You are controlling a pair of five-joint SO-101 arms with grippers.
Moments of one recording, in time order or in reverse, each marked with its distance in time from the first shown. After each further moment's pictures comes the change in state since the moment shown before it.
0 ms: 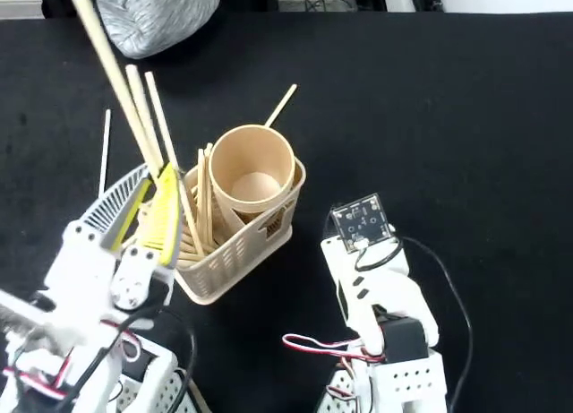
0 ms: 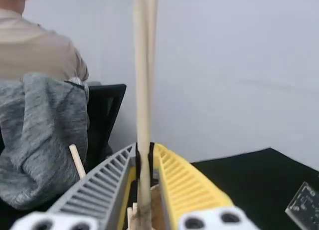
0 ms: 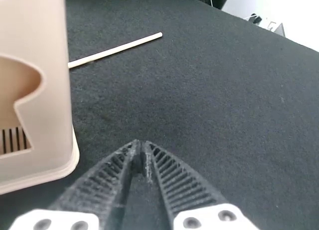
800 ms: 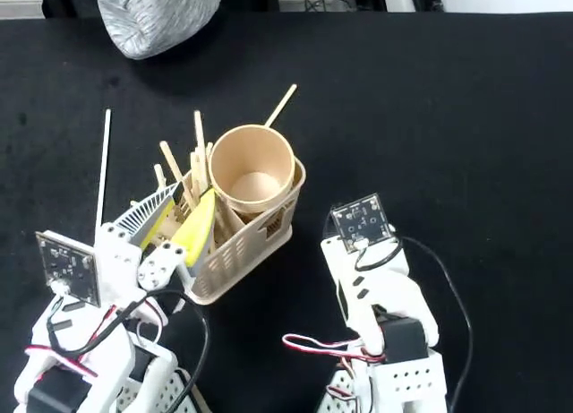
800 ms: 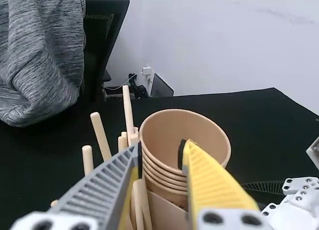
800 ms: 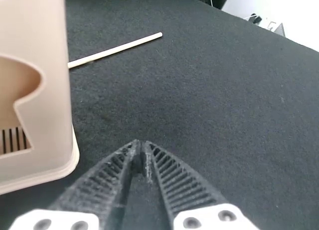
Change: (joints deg) left arm 0.0 0.0 5.2 12.0 5.2; right arm 0.0 0.0 0.0 0.0 0.0
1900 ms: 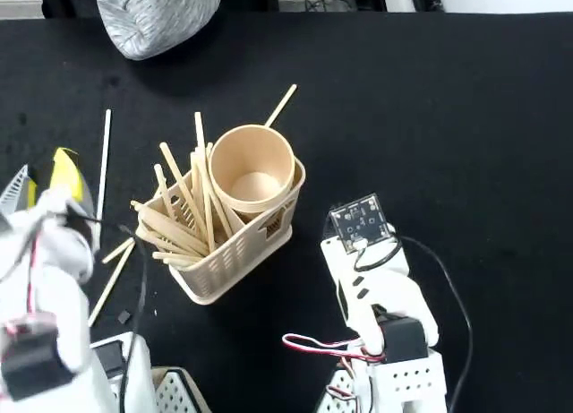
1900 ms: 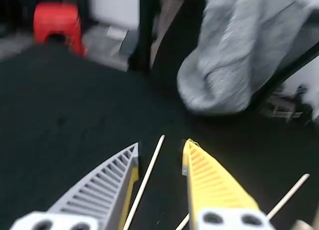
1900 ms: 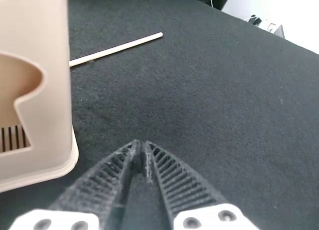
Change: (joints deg) left arm -42.3 23.6 -15.8 3.4 0.0; right arm 0.0 0.0 0.0 0.0 0.9
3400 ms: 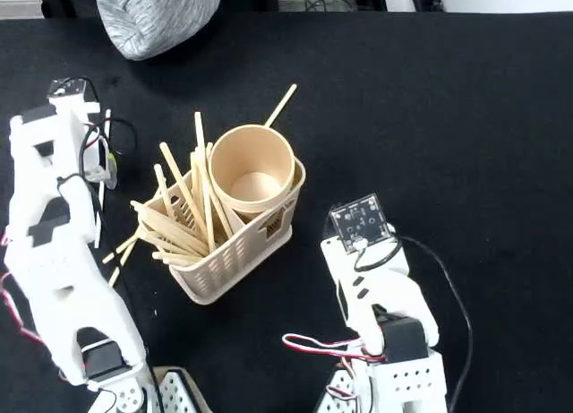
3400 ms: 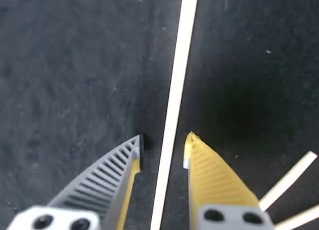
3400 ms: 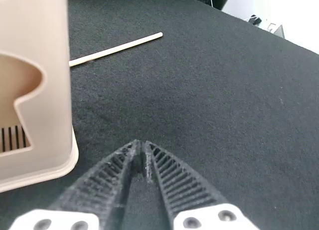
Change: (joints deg) left arm -0.8 112.9 -56.4 10.5 -18.9; right arm 0.0 0.0 0.0 0.0 0.0
